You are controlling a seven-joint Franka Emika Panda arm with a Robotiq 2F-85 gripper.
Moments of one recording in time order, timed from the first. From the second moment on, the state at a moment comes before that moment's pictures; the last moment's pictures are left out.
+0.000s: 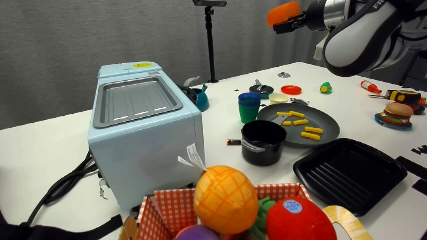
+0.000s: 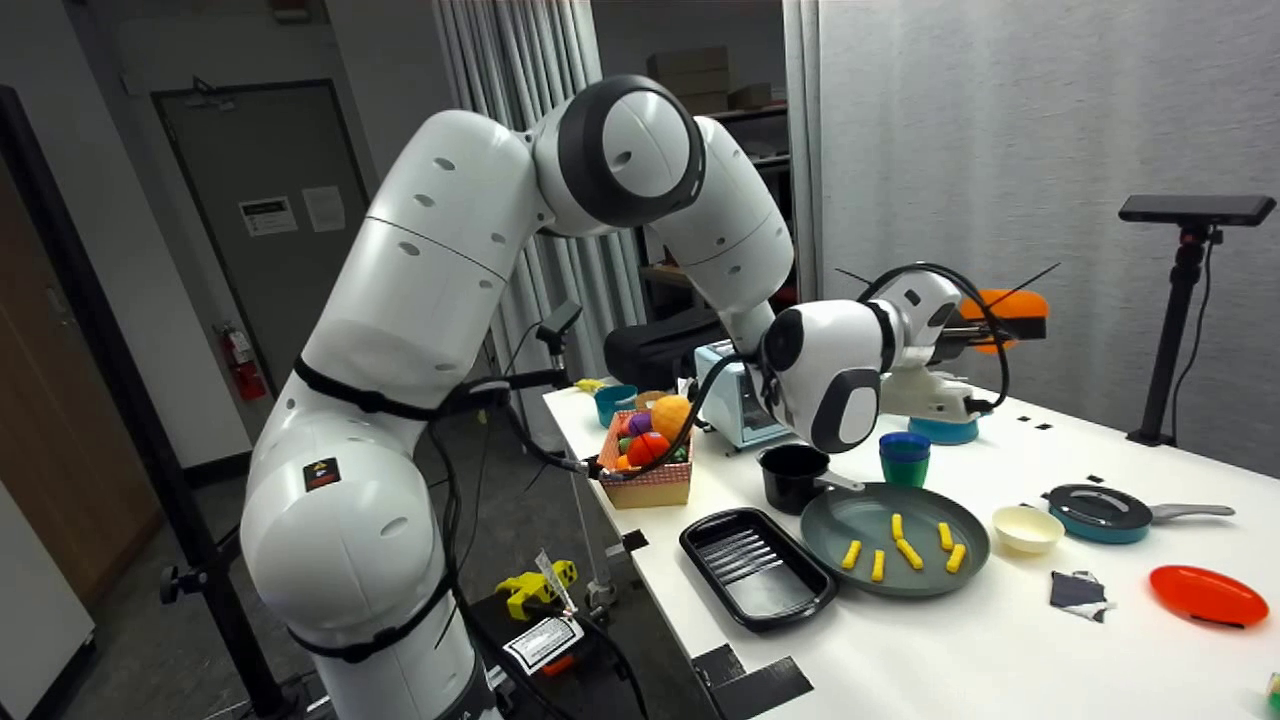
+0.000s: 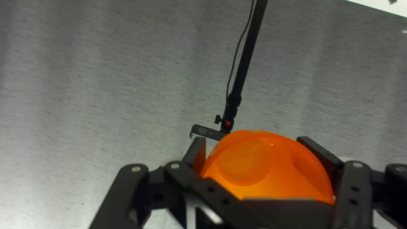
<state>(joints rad) 0.08 0.66 -0.10 -2.00 0.23 4.04 -0.32</state>
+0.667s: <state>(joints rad) 0.27 0.75 -0.42 -1.70 0.81 3.35 -0.57</state>
